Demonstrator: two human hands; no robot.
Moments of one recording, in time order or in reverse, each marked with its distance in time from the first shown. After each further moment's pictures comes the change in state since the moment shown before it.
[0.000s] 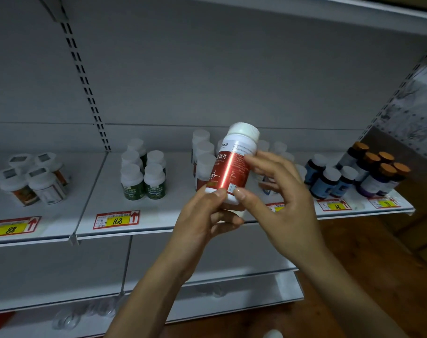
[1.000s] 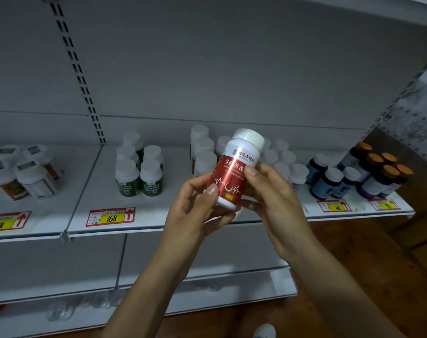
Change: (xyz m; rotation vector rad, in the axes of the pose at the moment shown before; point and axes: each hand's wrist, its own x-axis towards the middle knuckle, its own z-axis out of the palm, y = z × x) left_hand 0.005 -0.001 -0.004 -0.096 0.120 0.064; right_hand 0.019 0.007 0.017 0.604 -0.043 0.600
